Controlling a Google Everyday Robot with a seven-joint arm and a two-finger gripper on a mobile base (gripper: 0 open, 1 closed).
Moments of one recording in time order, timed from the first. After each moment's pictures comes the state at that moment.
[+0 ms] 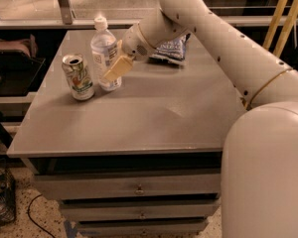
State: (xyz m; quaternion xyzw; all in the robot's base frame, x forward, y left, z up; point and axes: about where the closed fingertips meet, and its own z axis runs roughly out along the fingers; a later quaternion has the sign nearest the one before) arm 0.668 0.107 0.868 -0.67 0.61 0.28 0.32
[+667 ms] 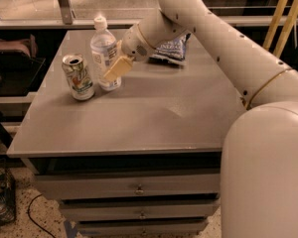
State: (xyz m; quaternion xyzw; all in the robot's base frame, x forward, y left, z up) arm 0.668 0.107 0.868 -0.67 0.61 0.28 0.32
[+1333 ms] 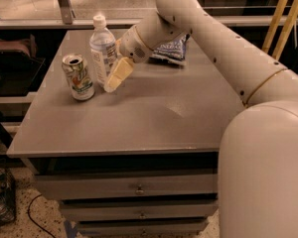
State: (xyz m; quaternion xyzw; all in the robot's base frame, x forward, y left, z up) arm 0.668 0.111 0.865 -0.67 0.61 0.28 0.32
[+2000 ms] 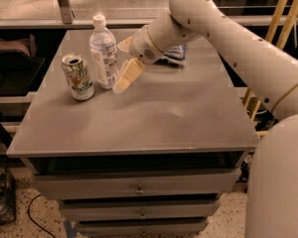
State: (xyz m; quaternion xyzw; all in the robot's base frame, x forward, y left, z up) arm 0.659 0.085 0.874 -0.66 0.62 0.26 0.35
